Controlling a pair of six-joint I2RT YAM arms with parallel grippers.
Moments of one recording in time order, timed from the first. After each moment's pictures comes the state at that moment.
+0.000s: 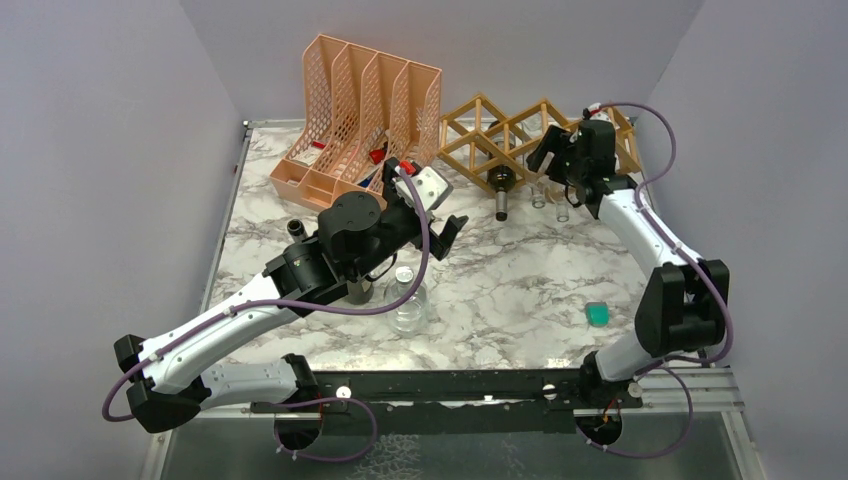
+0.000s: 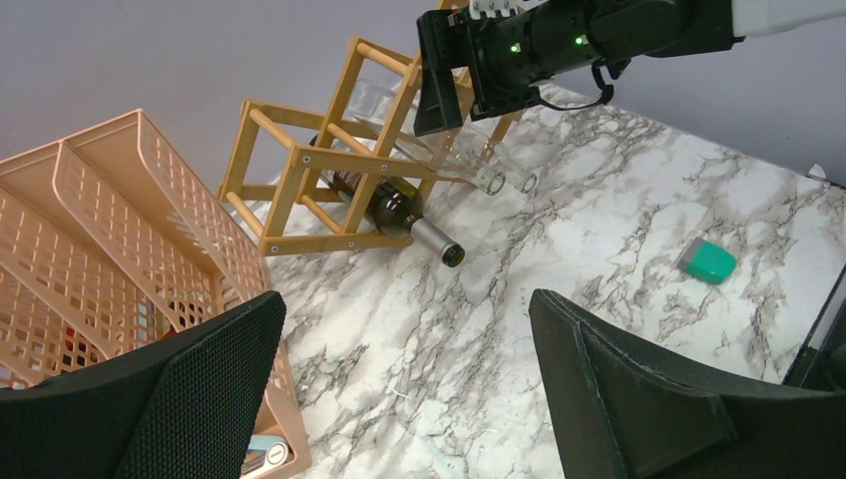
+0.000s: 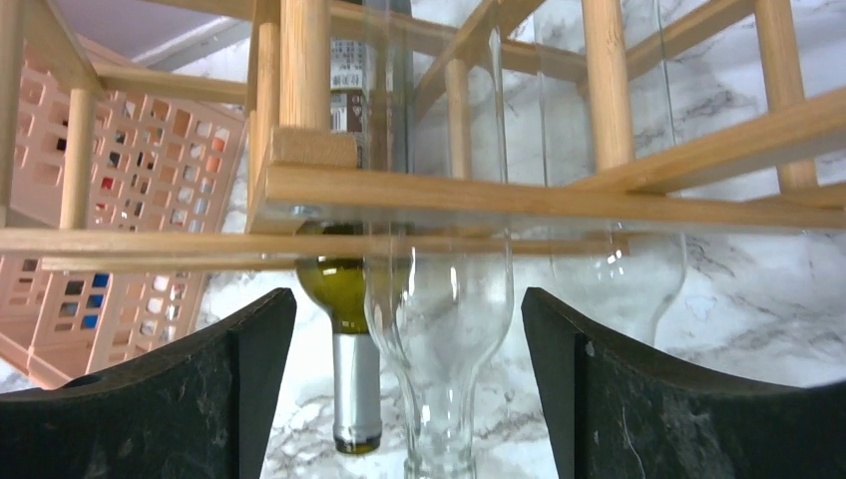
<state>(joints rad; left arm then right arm) -1.03 1.07 1.23 -0.23 -0.23 0.14 0.12 1.56 1.20 -0.14 0.02 0.43</state>
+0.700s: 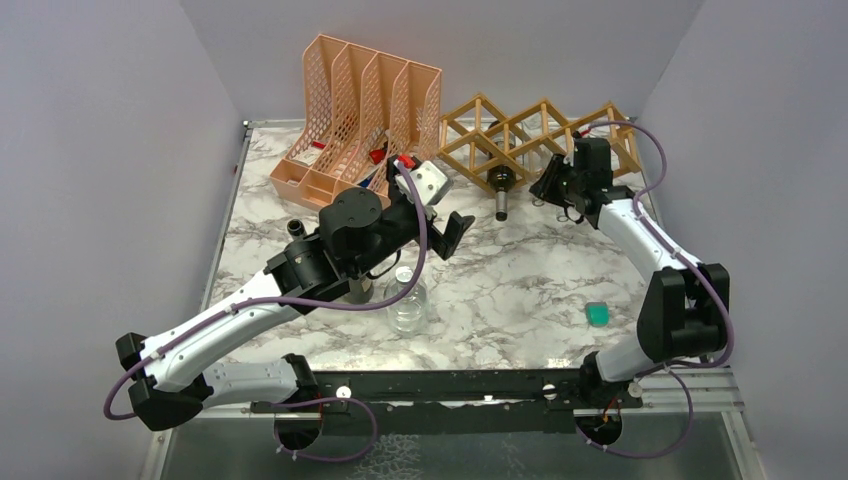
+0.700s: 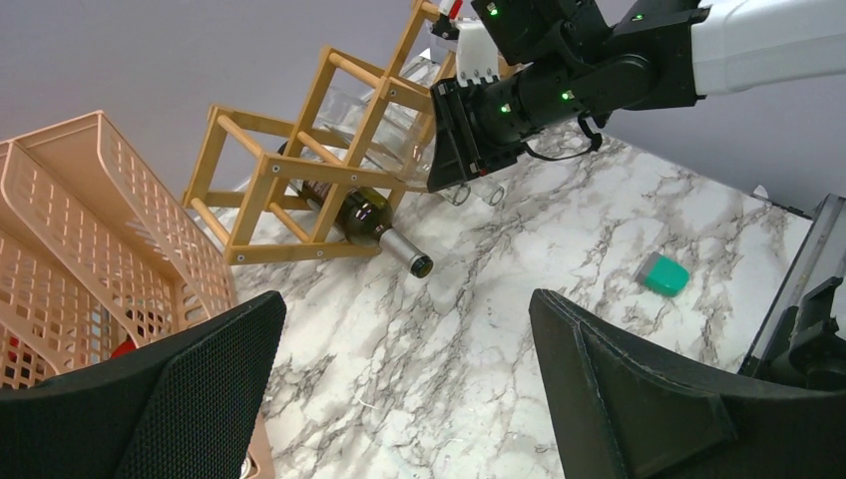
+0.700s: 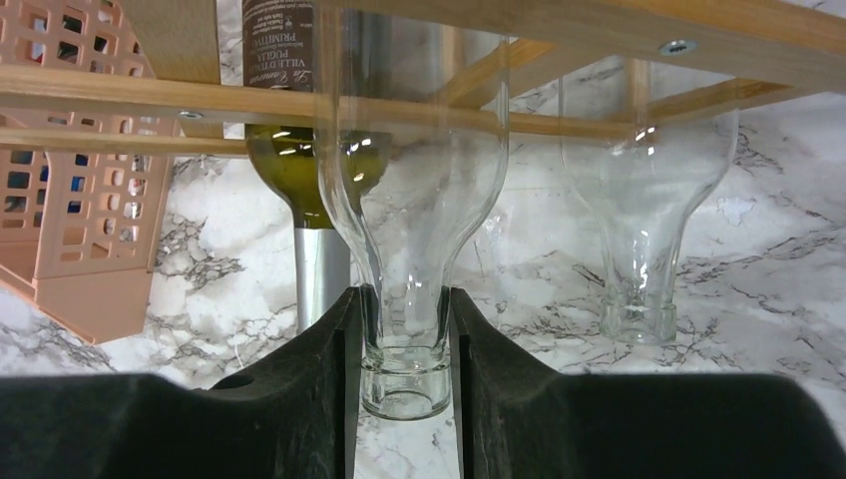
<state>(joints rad) -1.03 1.09 1.26 -0.23 -0.19 0.07 0.12 1.51 1.10 -0.25 -0.09 0.41</state>
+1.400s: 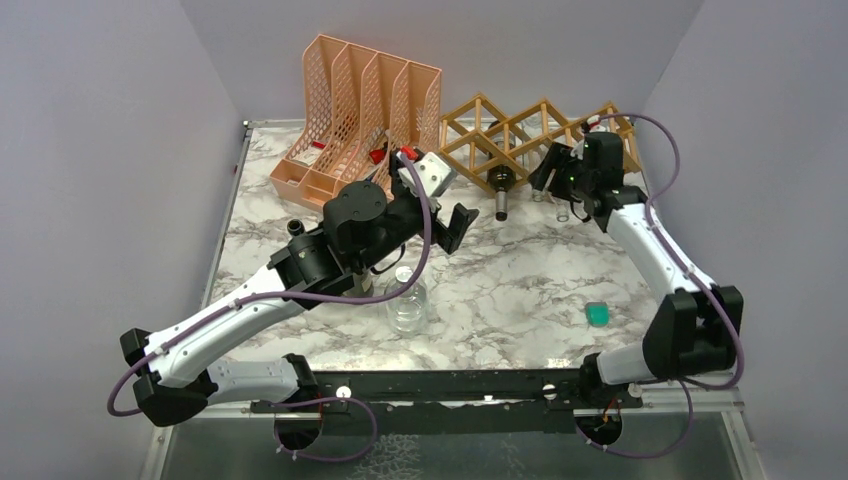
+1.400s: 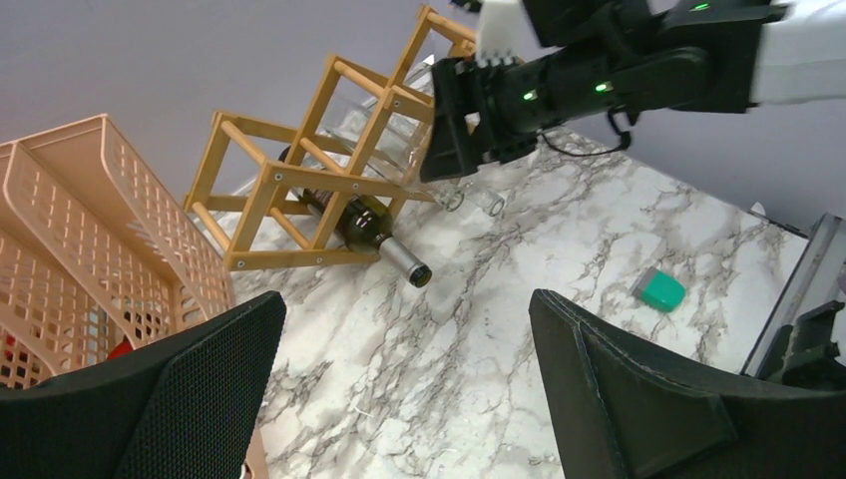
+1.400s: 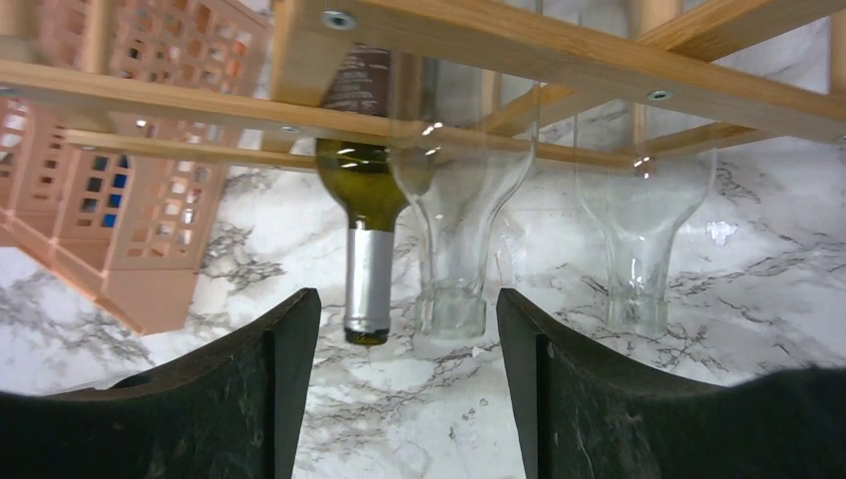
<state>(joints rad) -1.03 1.12 1.32 -0.24 -0.19 0.05 0.12 1.47 1.13 -0.26 -0.10 0.40</state>
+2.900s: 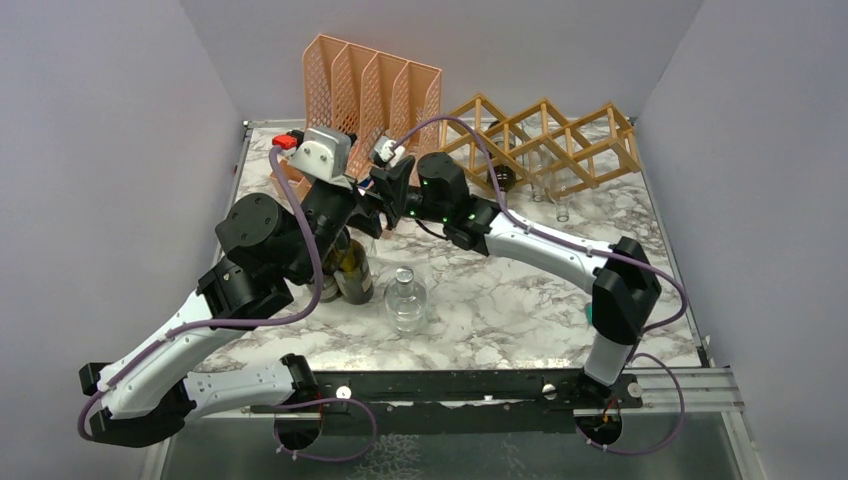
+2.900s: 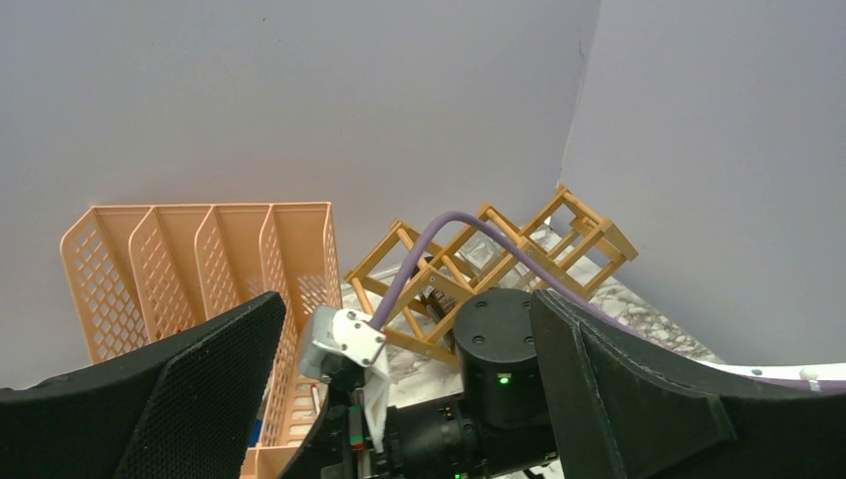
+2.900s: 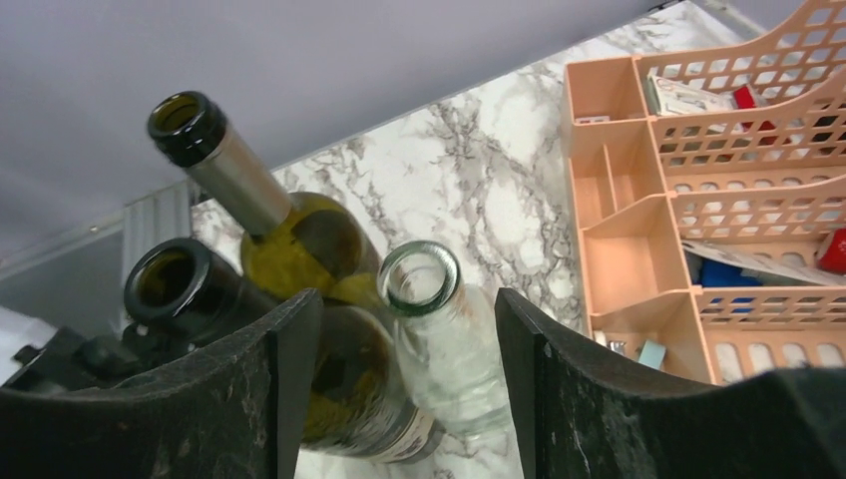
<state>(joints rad) -1.03 0.94 1.38 -0.17 -0.51 0.09 0.91 1.76 1.43 0.18 -0.37 0.11</state>
